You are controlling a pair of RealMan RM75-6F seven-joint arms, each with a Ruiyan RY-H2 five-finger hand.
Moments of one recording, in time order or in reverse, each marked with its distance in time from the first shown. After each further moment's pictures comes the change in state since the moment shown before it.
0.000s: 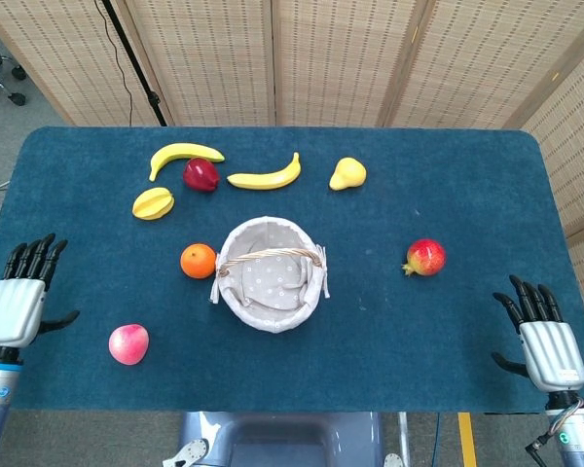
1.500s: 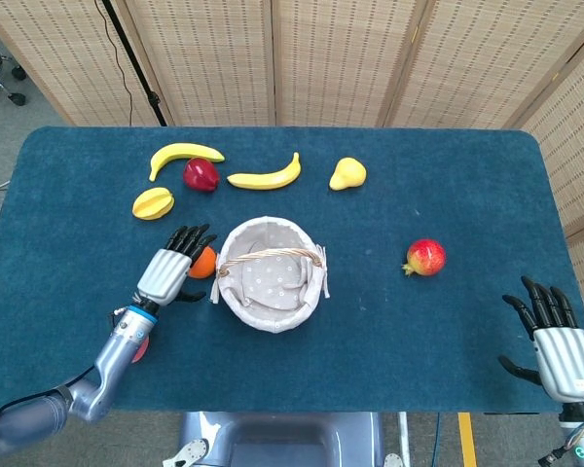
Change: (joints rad) left arm -0.387 -0.558 -0.012 0.595 0.069 -0.239 -0.241; right arm -0.038 0.052 -0.008 -0.035 -0.059 0.077 0.065
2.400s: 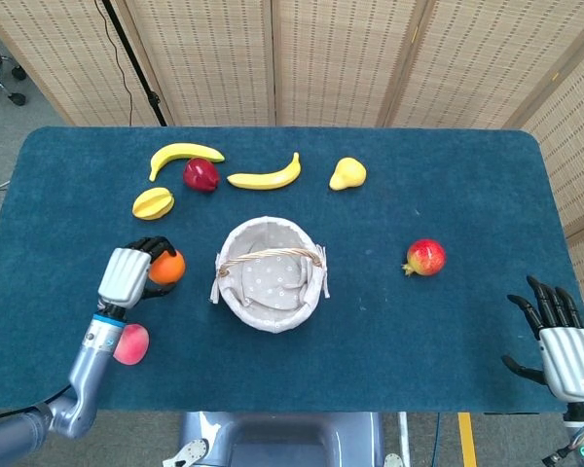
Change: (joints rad) left arm 0.113 0.100 -0.002 -0.125 -0.027 0.207 0.060; right arm -0.003 0.006 0.003 0.006 0.009 -0.009 0.033
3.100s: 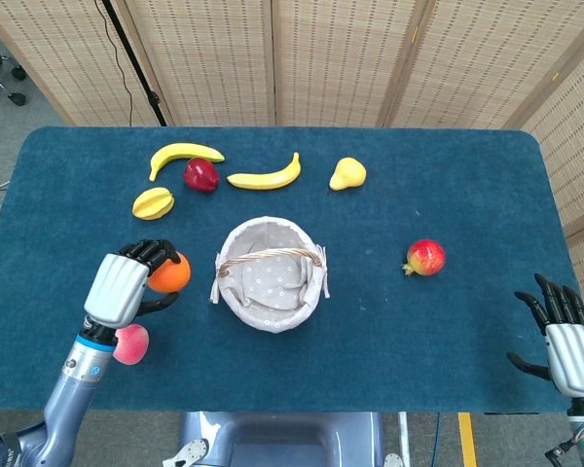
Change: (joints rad) left arm 0.041 0.247 -0.006 -0.587 0.049 0.059 0.335; right arm 0.006 0.002 0.018 0.017 0.058 -0.030 0.018
